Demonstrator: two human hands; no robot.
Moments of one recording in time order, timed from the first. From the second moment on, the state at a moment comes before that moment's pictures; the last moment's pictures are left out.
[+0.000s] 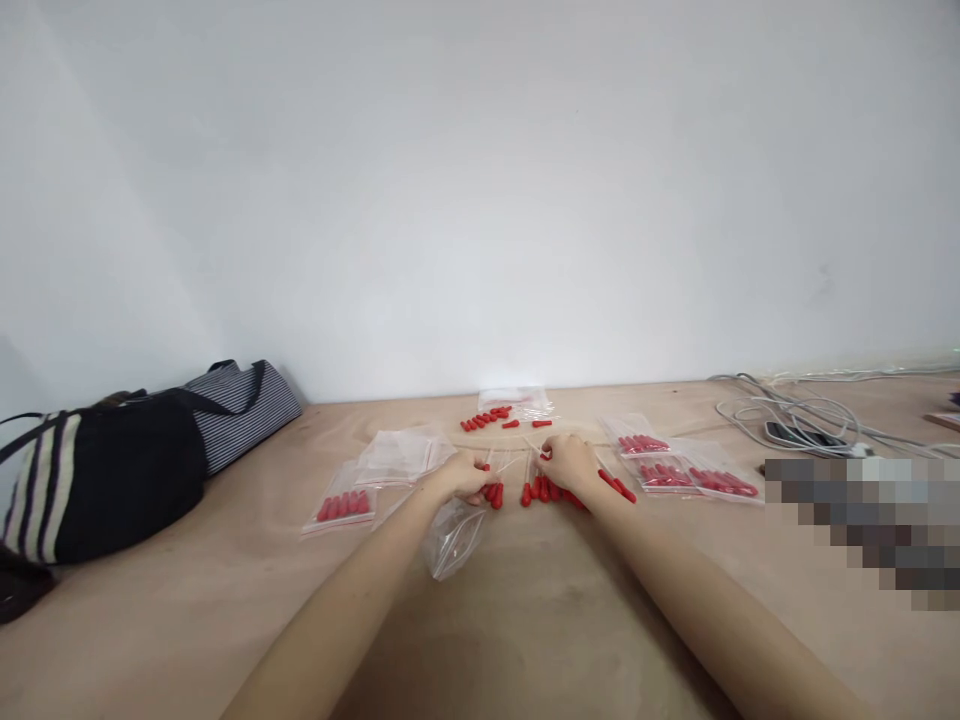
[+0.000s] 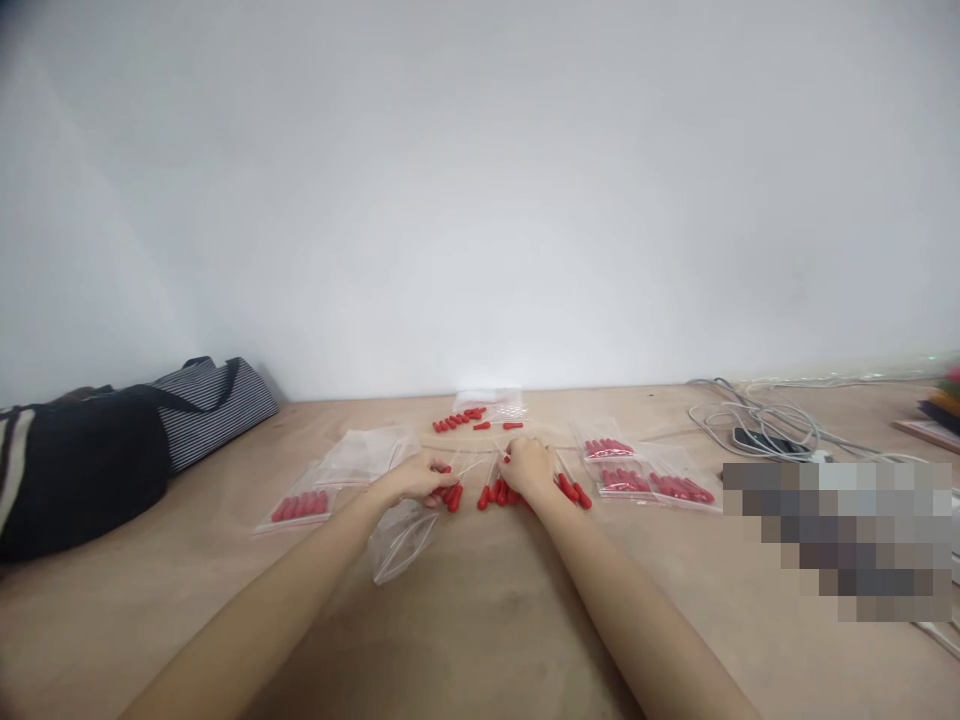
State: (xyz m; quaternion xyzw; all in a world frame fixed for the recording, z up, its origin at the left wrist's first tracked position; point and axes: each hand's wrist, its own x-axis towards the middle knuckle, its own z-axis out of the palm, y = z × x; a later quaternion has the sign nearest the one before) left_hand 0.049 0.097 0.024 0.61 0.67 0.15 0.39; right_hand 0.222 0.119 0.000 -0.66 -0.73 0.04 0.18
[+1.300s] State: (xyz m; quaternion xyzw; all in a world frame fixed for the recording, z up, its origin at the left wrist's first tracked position) left_hand -0.021 -0.002 0.018 0.85 0.47 0.22 0.12; right_hand 0.276 0.012 -0.033 -0.47 -0.81 -0.01 0.35
